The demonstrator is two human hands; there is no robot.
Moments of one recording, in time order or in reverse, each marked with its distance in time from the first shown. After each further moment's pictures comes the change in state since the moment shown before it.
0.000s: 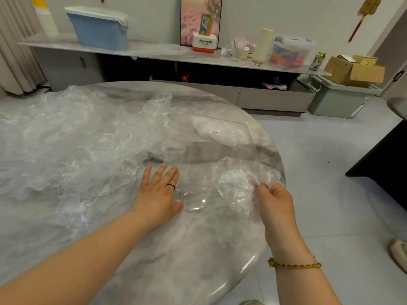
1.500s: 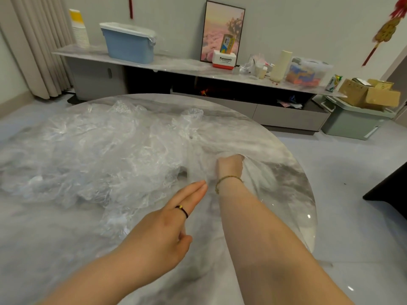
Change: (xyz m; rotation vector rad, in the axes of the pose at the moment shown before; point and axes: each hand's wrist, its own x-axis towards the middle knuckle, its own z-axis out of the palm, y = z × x) left_hand -0.090 -0.063 -0.044 -0.713 -0.029 0.255; right_hand 0.056 -0.030 0.177 -0.456 -0.006 0.027
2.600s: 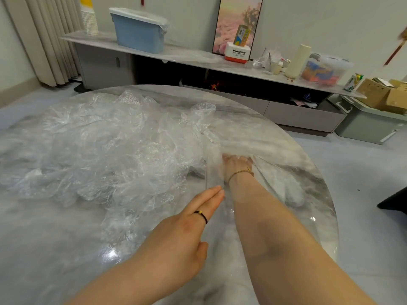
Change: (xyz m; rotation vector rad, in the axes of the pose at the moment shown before) left_hand 0.021 -0.011 0.008 -0.036 -0.032 -0.047; right_hand 0.041 -0.005 0.021 -1.318 -0.248 -0.386
